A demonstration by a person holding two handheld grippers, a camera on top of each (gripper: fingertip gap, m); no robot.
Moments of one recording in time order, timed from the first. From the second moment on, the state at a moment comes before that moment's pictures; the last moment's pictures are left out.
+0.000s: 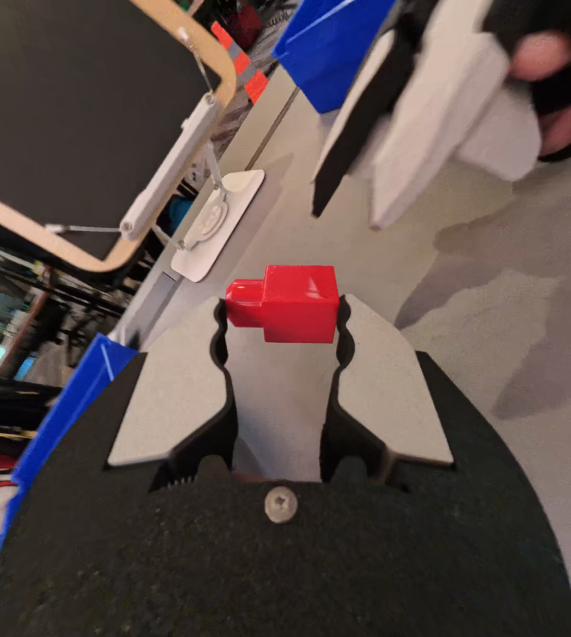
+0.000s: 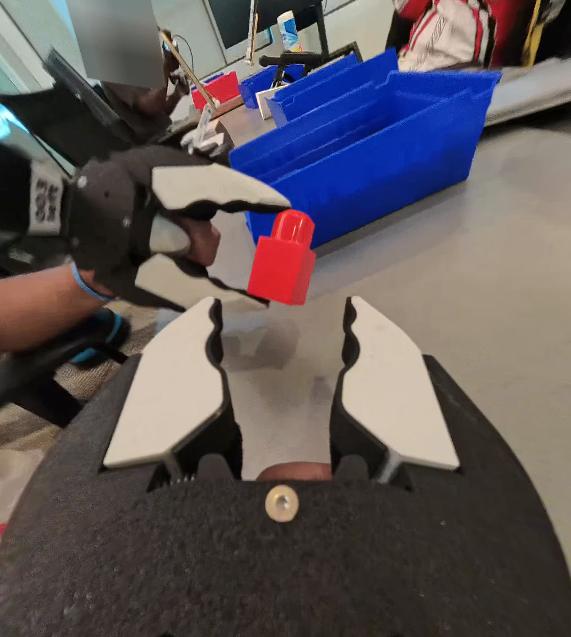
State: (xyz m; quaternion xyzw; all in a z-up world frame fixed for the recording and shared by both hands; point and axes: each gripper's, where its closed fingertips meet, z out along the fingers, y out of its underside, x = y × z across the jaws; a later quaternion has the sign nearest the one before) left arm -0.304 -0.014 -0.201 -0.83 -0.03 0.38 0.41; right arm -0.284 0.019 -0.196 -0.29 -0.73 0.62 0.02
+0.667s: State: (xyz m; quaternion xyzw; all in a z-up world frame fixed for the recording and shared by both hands) left arm -0.273 0.018 -0.219 -0.84 -0.05 0.34 0.41; right arm -0.292 0.030 -0.199 -0.32 -0.68 0.65 -0.06
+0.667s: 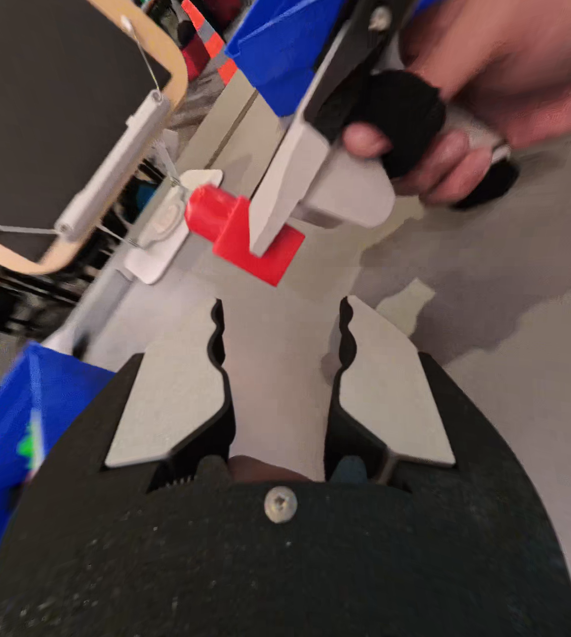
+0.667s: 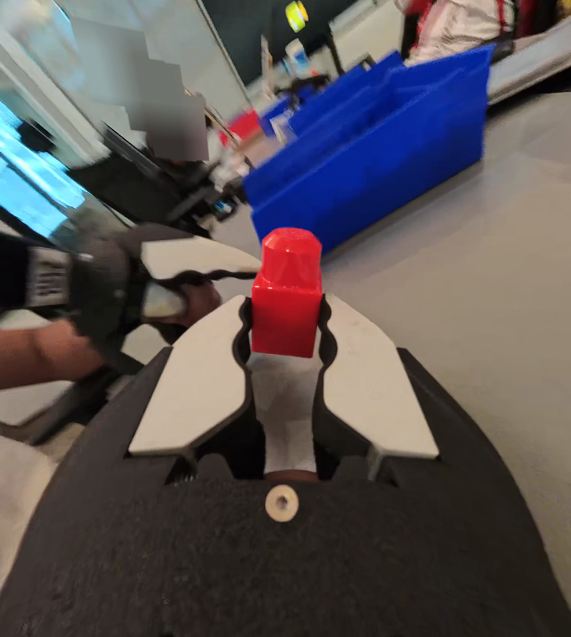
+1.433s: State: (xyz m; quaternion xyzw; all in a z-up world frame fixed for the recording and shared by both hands) left arm -0.254 0.034 -0.158 -0.67 -0.24 -0.13 0.69; right arm -0.258 0.017 -0.148 -0.22 -0.50 0.81 -0.22
